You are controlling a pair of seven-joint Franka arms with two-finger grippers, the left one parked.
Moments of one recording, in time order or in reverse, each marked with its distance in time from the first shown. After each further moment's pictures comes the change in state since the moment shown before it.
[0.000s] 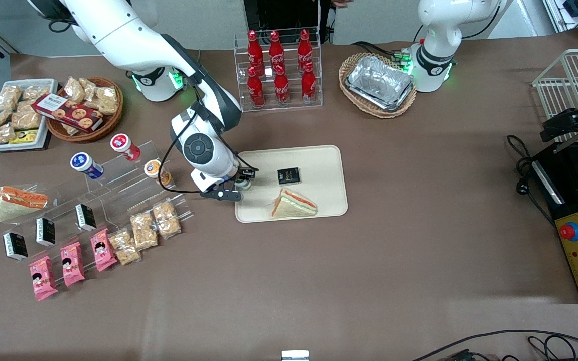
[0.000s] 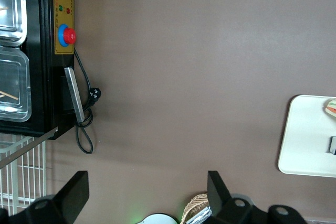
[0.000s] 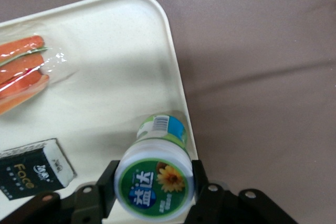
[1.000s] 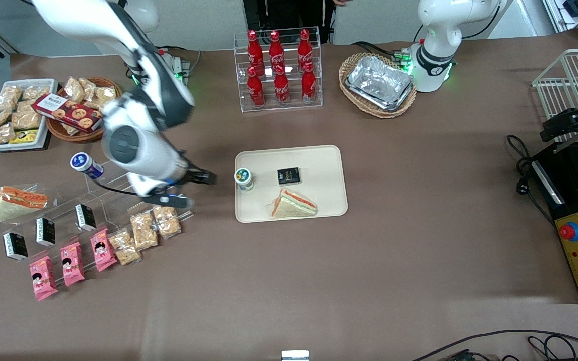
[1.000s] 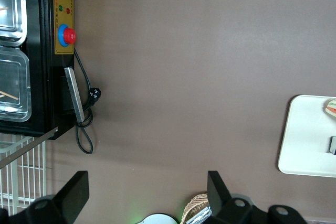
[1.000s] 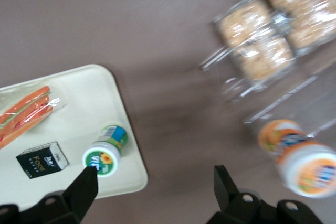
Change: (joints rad) arm -0.199 -0.230 -0.018 0.095 0.000 -0.335 -0.151
